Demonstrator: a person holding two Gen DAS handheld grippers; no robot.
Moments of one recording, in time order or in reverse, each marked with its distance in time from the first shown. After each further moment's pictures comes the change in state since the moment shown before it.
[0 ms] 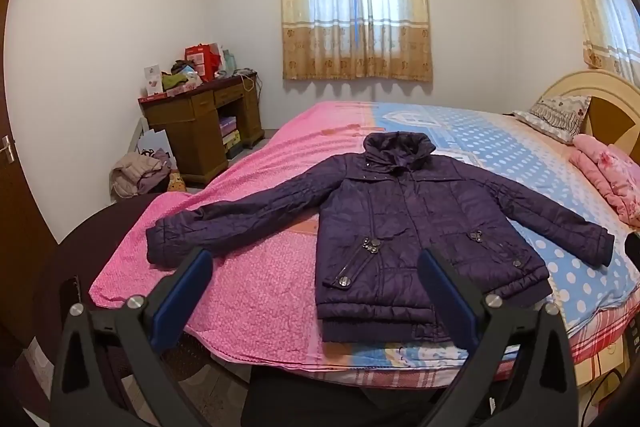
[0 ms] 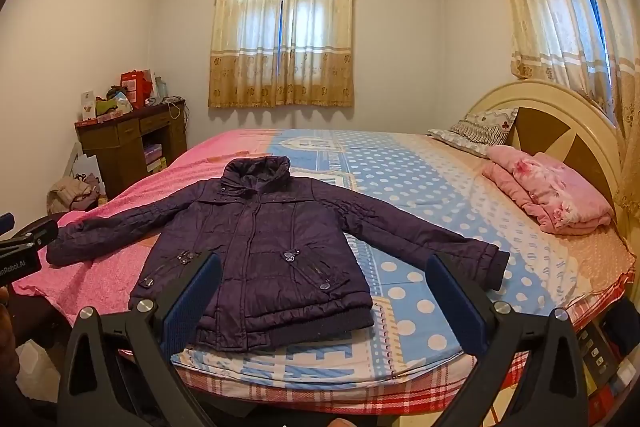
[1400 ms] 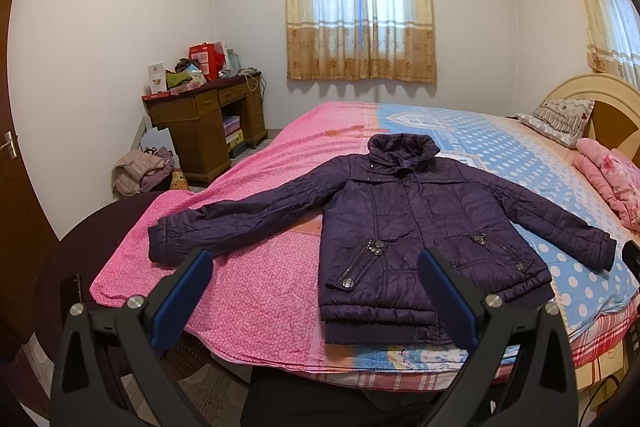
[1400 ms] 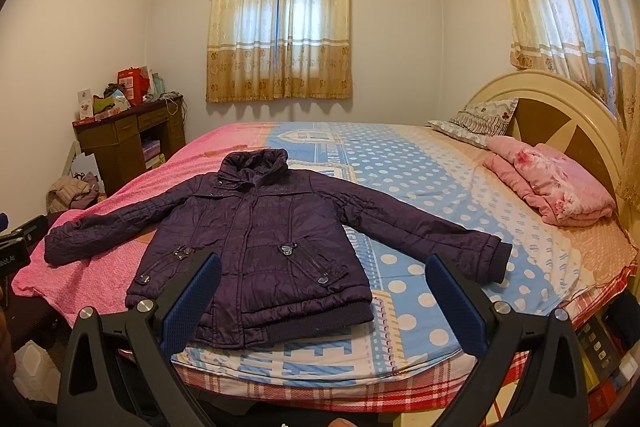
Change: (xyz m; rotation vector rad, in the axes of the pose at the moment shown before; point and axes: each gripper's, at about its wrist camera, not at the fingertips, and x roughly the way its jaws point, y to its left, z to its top) left arm 0.000 0.004 -0.002 -0.009 -0.009 0.008; right arm 0.013 -0.008 -0.008 0.013 0.027 0.000
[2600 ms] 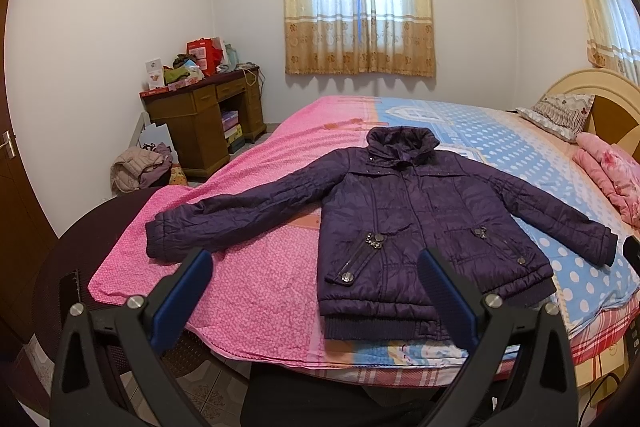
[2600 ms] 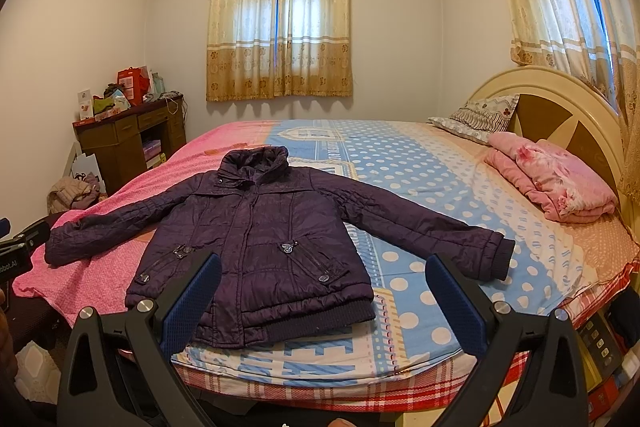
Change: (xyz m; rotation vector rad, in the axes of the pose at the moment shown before) left arm 0.005 -0.002 -0.001 0.001 0.025 -0.001; right arm 0.006 -0.003 -0.002 0.008 0.008 0.007
